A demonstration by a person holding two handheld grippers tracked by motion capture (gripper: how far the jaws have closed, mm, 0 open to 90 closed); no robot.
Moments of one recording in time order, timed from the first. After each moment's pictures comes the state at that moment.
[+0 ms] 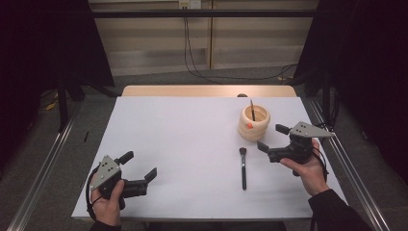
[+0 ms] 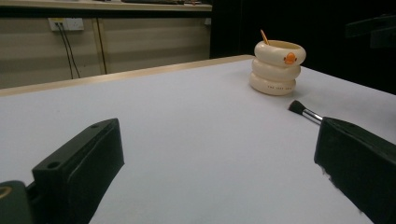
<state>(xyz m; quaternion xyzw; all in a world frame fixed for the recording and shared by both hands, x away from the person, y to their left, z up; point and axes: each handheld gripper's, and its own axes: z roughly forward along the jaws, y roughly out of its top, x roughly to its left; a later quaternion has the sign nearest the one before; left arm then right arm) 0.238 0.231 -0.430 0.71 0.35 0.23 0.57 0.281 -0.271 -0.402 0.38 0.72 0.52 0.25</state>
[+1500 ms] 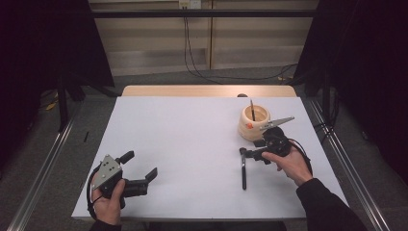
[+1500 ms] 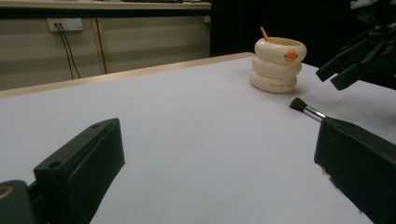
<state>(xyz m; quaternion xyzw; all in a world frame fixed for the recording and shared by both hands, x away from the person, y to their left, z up) 0.239 0.229 -0.430 0.71 0.35 0.23 0.56 0.321 -0.235 -0.425 0.43 0.83 0.35 0.07</state>
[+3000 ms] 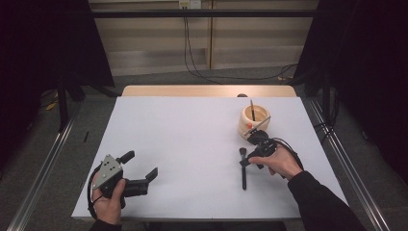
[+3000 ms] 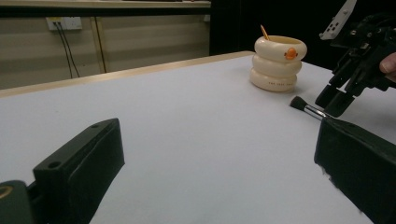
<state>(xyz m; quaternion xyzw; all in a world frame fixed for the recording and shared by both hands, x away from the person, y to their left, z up) 0.240 0.228 -0.431 0.71 0.35 0.23 0.56 0.339 -0.204 -0.445 0.47 0.86 0.20 -0.02</state>
